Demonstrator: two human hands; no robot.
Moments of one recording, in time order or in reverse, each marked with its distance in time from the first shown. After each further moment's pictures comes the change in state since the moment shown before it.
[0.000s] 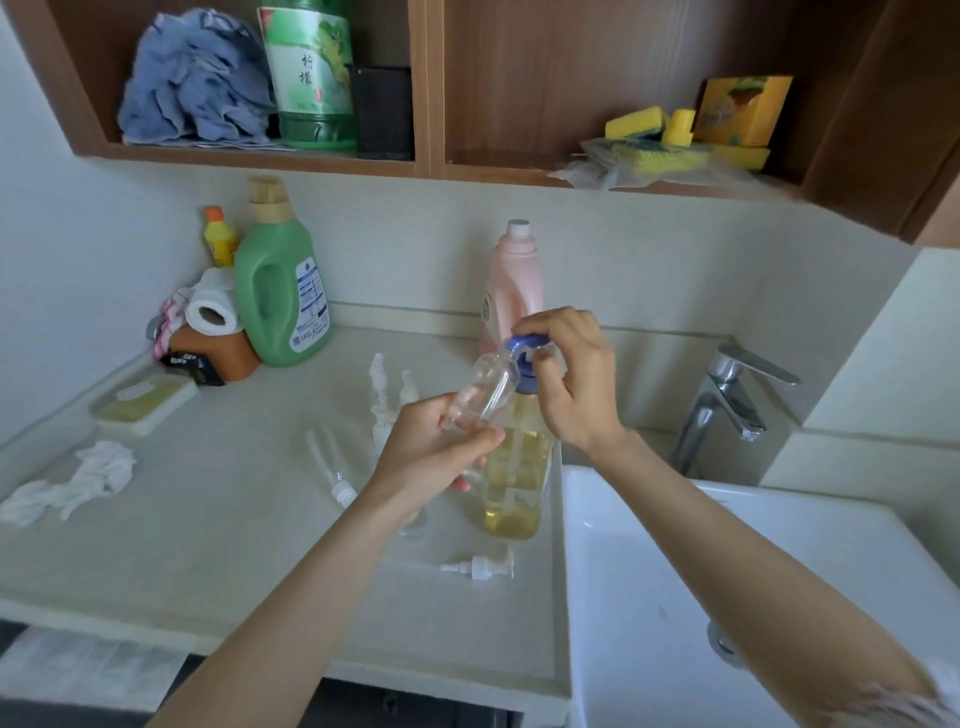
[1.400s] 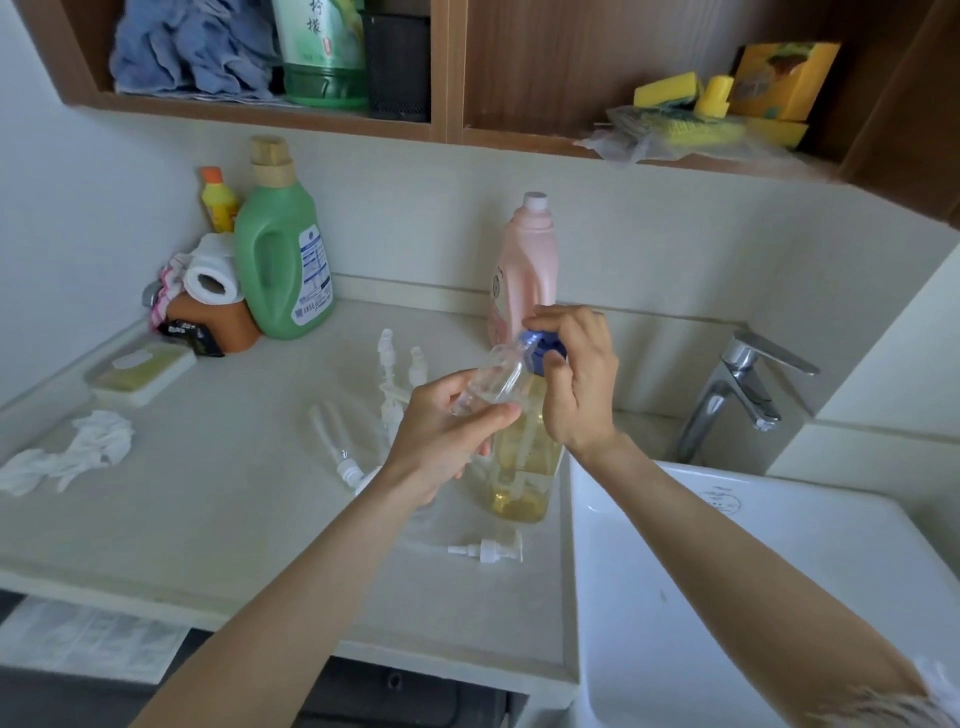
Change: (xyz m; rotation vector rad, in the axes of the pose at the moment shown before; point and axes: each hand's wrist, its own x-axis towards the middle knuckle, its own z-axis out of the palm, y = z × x) left_hand 0.008 -0.010 -0.001 -0.076 0.024 0.031; right_hand -0.019 0.010 0.025 0.034 0.065 0.030
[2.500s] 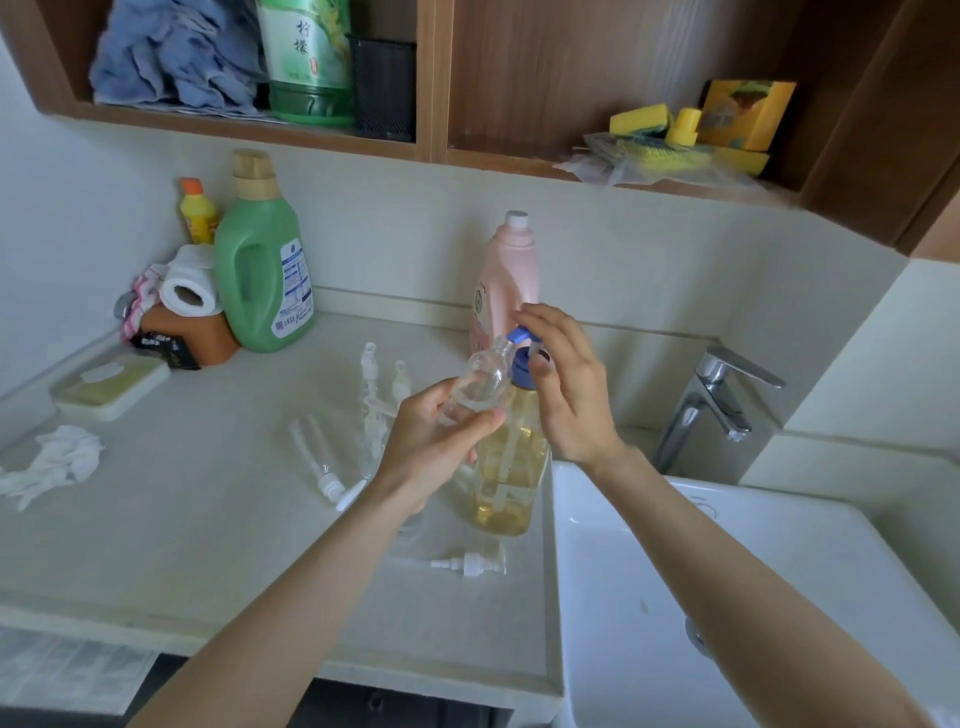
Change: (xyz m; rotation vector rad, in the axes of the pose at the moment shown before) left_hand 0.005 -0.001 0.006 -0.075 0.025 0.024; right_hand 0.007 -0.001 -0.019 -0.029 -0.205 0.048
